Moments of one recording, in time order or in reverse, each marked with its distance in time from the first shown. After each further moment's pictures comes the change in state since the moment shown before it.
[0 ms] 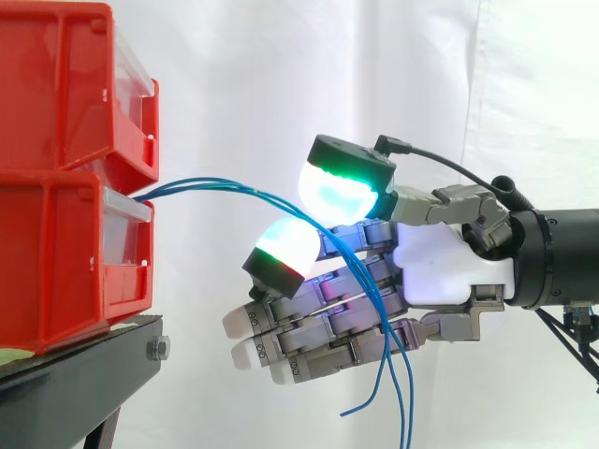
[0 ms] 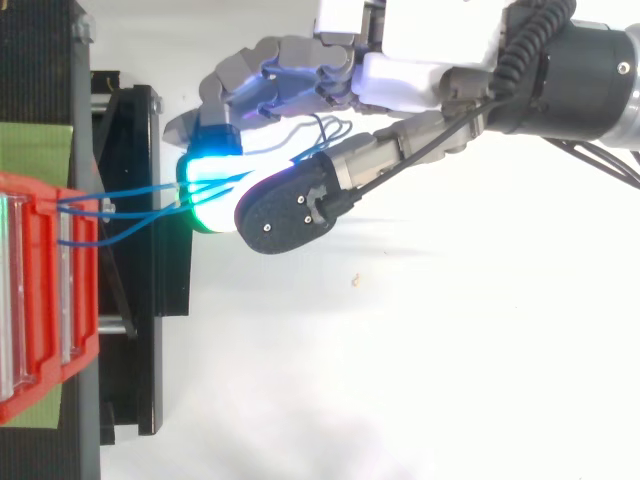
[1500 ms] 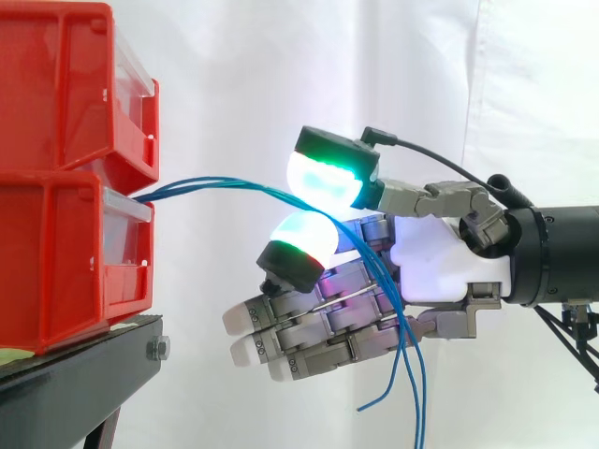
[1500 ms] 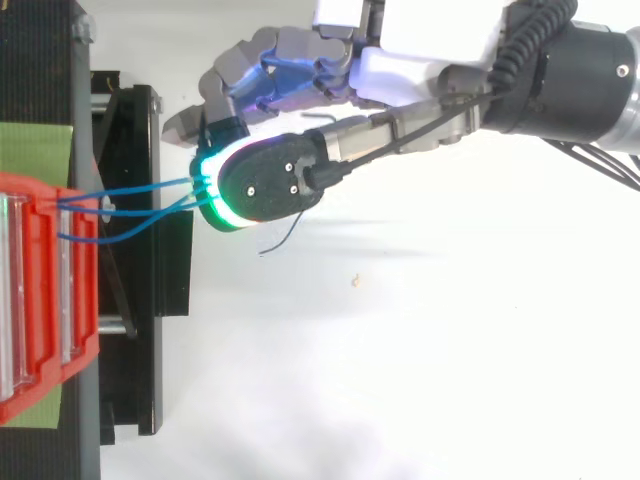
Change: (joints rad) arm 0.008 0.000 0.005 -0.004 0.038 -0.015
